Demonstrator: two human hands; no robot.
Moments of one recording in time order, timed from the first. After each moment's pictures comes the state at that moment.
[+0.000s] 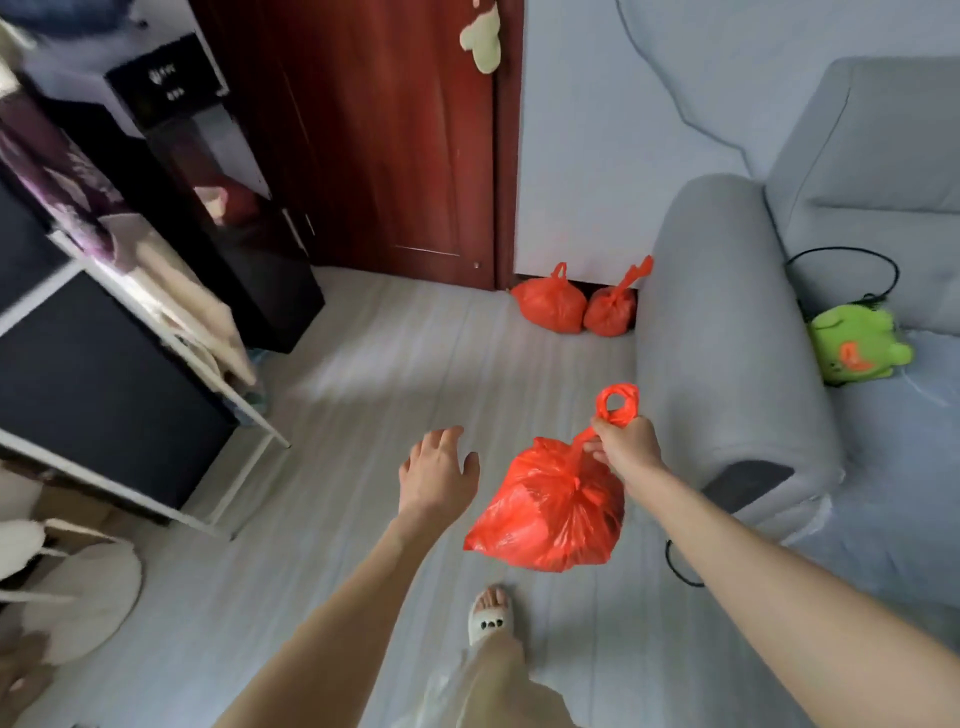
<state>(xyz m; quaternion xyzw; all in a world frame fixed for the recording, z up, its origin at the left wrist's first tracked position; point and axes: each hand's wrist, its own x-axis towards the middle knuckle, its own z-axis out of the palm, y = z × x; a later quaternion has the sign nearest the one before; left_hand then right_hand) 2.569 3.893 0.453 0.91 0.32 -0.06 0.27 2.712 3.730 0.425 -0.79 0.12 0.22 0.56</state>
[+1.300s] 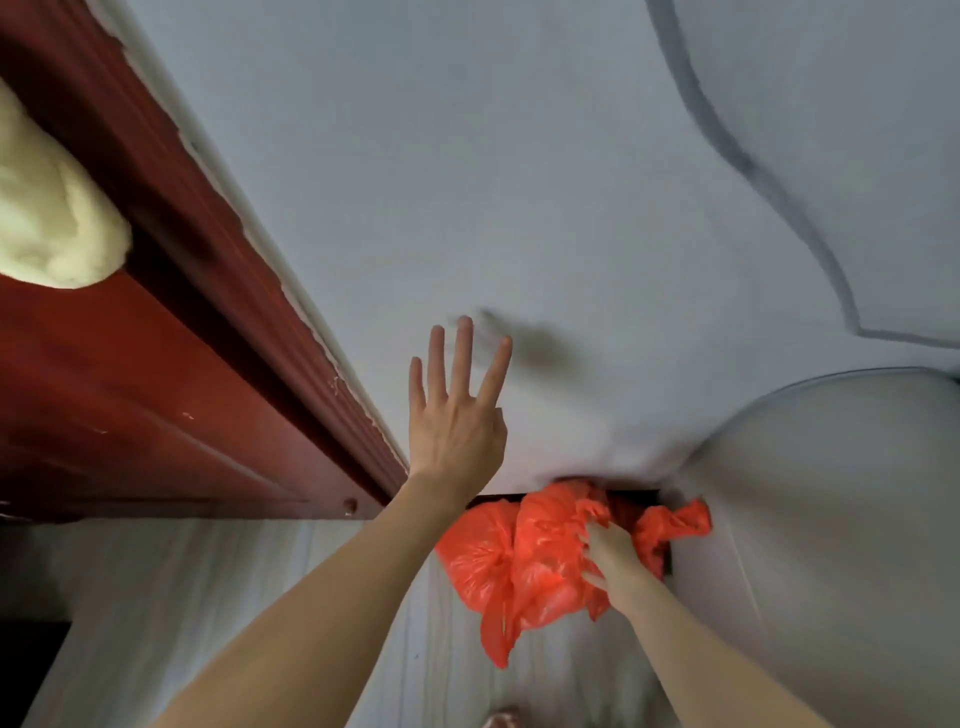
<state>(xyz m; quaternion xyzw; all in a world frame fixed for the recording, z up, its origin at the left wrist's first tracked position) 3.612 4.174 0.291 0.99 0.04 0.13 -0.02 3.595 3.995 0.163 -0.66 0.37 0.32 0.57</state>
